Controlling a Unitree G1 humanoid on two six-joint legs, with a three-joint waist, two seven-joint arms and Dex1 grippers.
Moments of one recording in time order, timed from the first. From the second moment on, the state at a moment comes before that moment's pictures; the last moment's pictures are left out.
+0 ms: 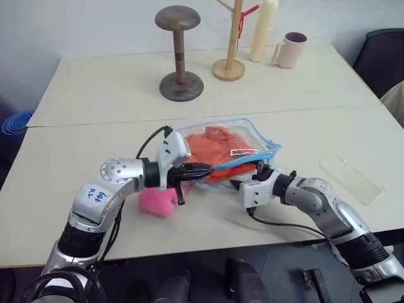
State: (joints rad) left arm -0.51 0.54 -0.13 -0.37 -0.44 0.72 -0.81; right arm -0.39 -0.69 0.31 -0.05 -0.53 -0.34 0.54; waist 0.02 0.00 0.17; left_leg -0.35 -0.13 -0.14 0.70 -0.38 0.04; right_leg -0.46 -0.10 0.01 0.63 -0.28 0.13
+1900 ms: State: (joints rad) left arm -0.46 0.67 -0.16 -0.26 -0.27 0.58 -0.82; right arm 0.30 -1.24 -0.25 0.05 -0.41 -0.78 0.57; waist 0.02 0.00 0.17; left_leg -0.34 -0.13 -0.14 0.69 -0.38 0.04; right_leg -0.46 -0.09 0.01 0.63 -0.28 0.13
